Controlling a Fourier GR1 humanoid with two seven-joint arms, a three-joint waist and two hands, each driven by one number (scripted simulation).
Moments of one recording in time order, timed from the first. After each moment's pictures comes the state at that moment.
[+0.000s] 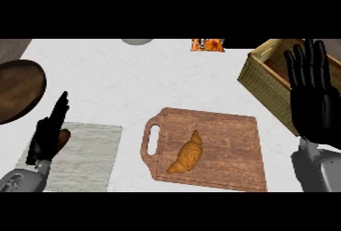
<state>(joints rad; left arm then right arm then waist) -0.13 0.53 -0.28 -1.31 0.21 0.37 0.00 -0.26 -0.23 0.00 -1.68 -0.27 -0.11 -0.21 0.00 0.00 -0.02</state>
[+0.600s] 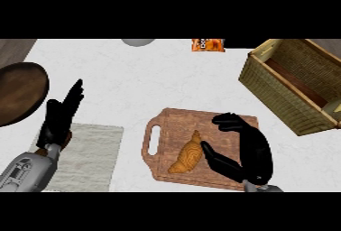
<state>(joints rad) -0.25 0.49 -0.28 -1.31 0.23 0.29 0.12 -0.03 -0.05 0.31 -1.59 -0.01 -0.27 -0.63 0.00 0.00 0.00</state>
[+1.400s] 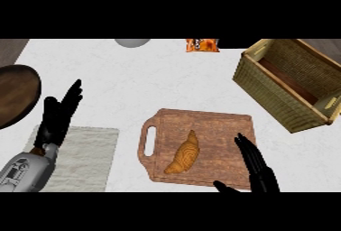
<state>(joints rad) -0.24 0.50 -0.27 -1.32 0.24 0.28 0.16 0.22 -0.26 0.48 -1.54 0.61 -0.63 -0.10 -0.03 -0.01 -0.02</state>
